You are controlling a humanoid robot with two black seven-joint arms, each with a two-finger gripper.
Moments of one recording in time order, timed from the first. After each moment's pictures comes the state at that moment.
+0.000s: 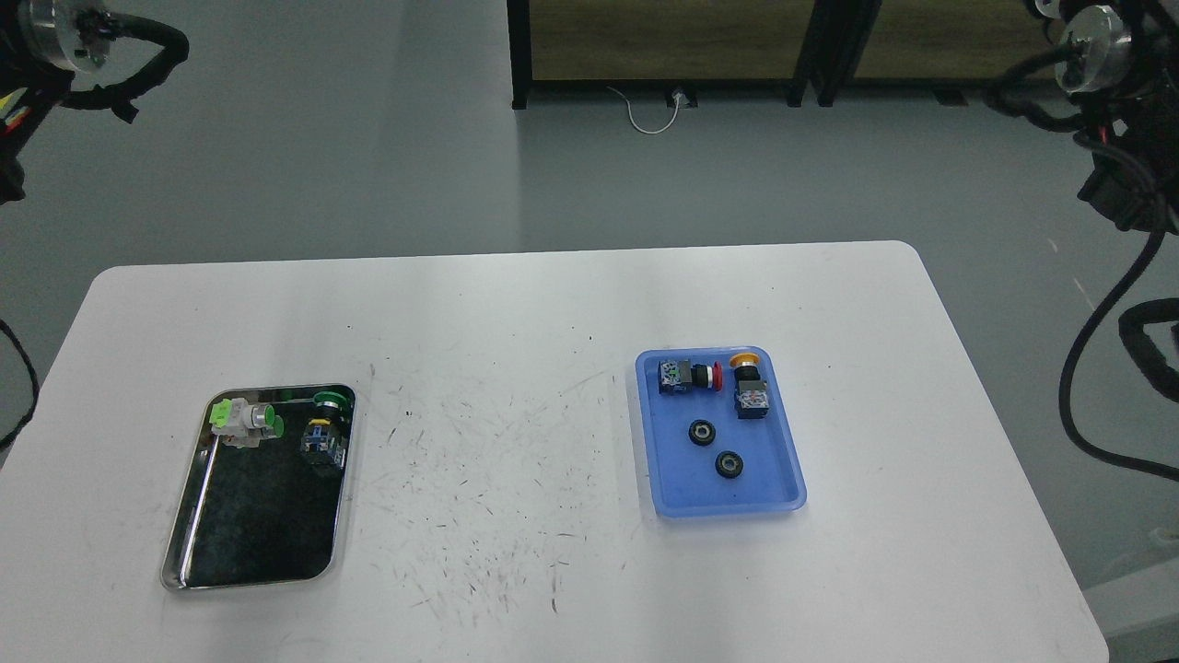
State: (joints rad) left arm -1.46 0.43 -0.18 -0.63 0.06 0.18 -0.03; right arm 1.37 -0.37 0.43 0.23 -0.23 0.03 0.09
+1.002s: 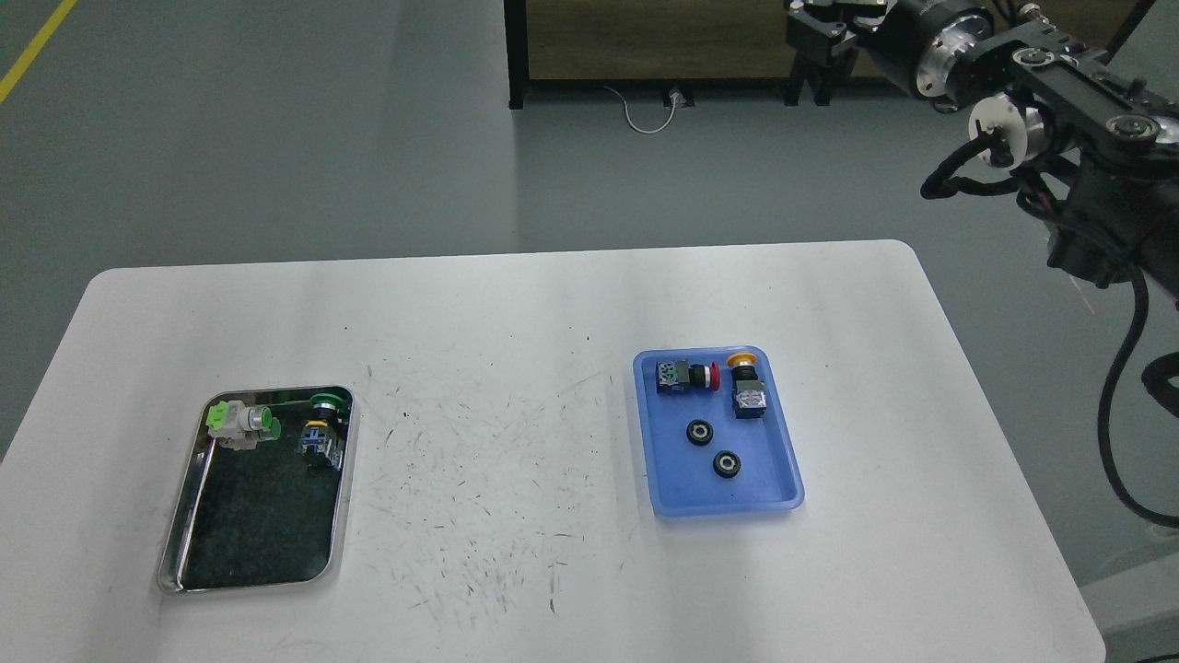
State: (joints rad) left arm -1.31 0.78 -0.32 -0.75 0.06 -0.14 -0.10; right arm 1.28 -0.48 0.22 0.64 -0.24 0.17 0.10
